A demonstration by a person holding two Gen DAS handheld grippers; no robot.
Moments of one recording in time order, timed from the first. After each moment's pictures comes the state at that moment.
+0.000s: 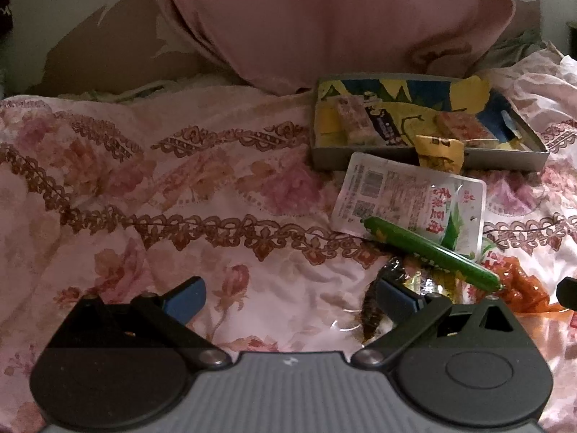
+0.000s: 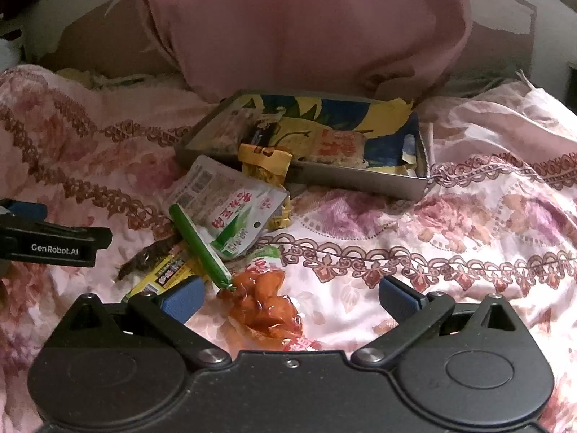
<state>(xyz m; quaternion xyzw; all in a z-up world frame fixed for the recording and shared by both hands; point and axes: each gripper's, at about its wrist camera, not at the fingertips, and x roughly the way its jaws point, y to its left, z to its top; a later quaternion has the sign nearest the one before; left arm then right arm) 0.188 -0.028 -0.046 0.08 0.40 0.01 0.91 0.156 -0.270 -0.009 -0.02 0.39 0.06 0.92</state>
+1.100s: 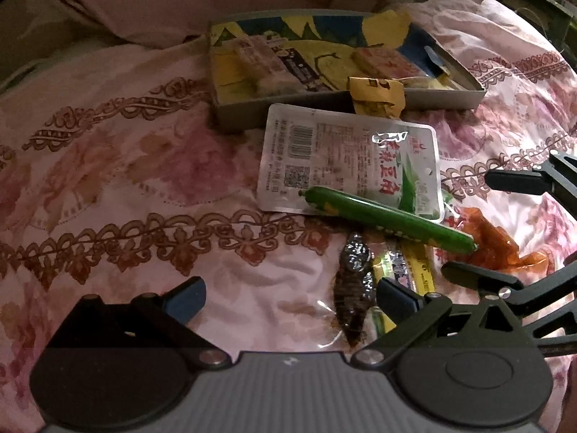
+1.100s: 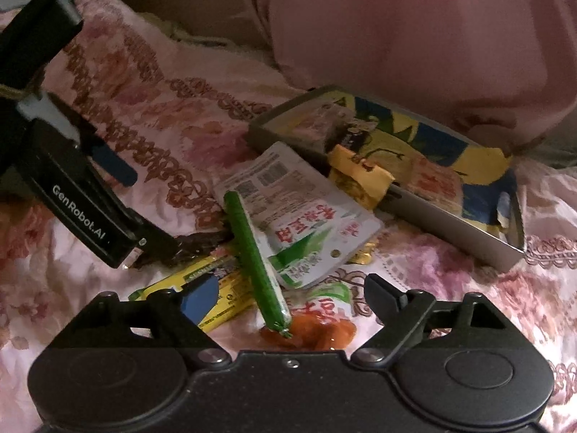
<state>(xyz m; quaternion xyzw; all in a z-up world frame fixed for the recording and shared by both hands) 0.254 -0.017 -0.074 0.11 0.49 -0.19 0.84 0.201 -0.210 -0.047 -0.13 0.38 0.18 0.90</state>
